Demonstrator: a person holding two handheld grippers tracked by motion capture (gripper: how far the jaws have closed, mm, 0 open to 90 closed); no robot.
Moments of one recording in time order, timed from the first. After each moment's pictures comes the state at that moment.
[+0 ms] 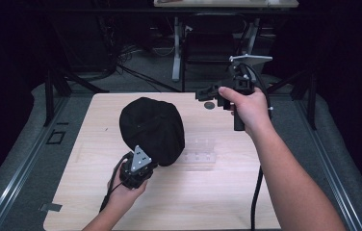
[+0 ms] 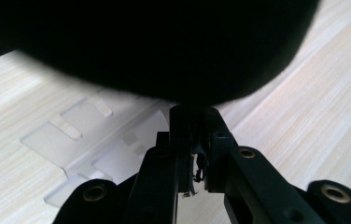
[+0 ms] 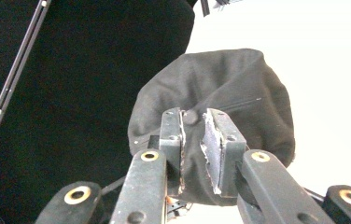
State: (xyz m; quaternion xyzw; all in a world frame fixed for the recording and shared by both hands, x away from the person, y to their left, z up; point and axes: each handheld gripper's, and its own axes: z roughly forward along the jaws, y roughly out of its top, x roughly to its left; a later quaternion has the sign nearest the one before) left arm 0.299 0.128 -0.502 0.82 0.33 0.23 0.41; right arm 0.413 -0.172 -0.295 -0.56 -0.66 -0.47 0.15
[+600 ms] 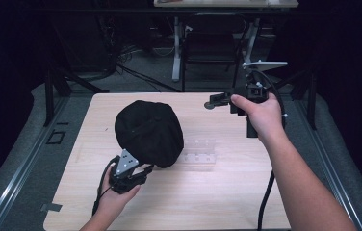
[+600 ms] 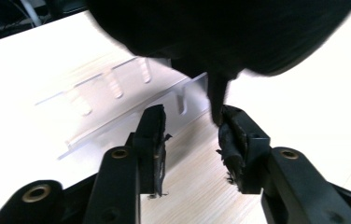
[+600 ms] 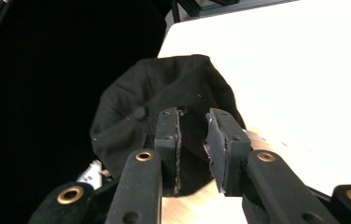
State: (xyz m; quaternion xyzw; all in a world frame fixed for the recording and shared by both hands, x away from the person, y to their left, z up) left arm 0.293 0.160 -0.507 0.80 0.36 0.22 0.44; right arm 0.397 -0.200 -0.303 -0.57 -0.68 -0.46 0.08
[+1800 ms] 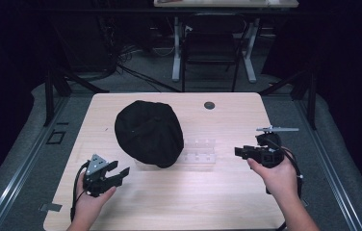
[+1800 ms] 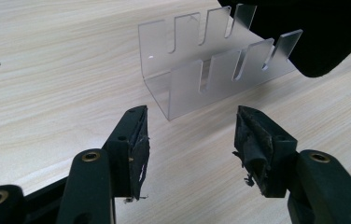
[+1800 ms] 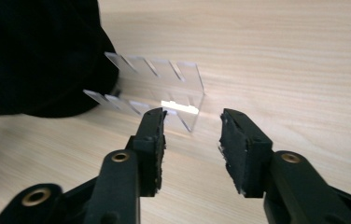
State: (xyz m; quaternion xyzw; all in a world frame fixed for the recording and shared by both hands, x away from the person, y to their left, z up) left arm 0.294 0.231 -0.535 0.76 0.45 0.21 0.43; right arm 0.311 -0.247 -0.428 -0.58 -0.71 -0.37 -0.11
